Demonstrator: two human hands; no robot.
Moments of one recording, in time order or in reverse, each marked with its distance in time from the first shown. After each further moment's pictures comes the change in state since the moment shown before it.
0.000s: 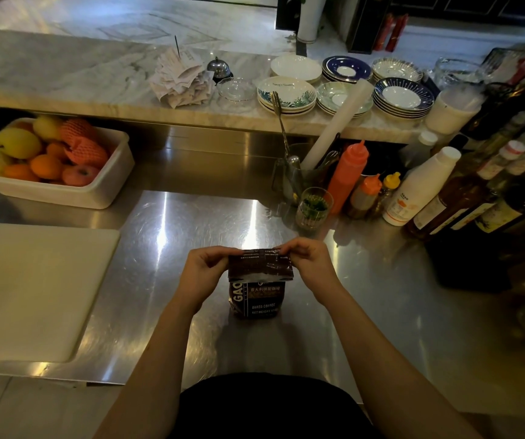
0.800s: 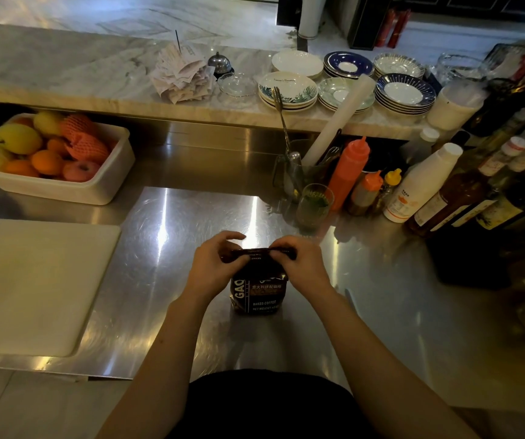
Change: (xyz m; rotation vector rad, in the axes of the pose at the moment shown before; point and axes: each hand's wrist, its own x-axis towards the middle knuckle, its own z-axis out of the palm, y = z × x) left_hand 0.003 0.003 0.011 0.238 0.014 0.072; right_hand -0.005 -0.007 0.015 -0.388 0.011 -0.120
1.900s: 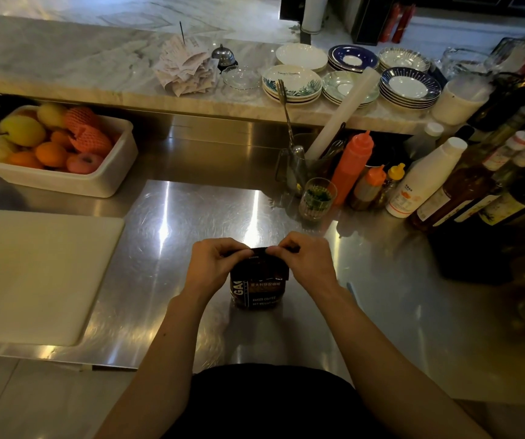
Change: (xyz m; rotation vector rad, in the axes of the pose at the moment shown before) left_hand -0.009 -0.008 -0.003 0.007 0.021 0.099; right_hand -0.009 -0.005 0.000 -0.194 0.054 -0.004
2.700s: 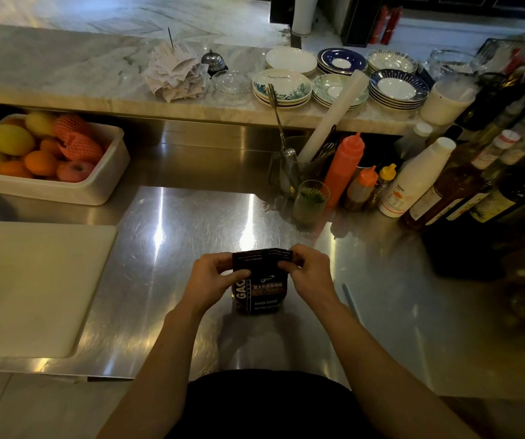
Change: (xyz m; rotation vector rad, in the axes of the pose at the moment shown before) left_hand -0.004 -0.025 0.009 -0.168 -0.133 -0.139; right_hand -0.012 0.029 0.005 0.160 0.071 0.095
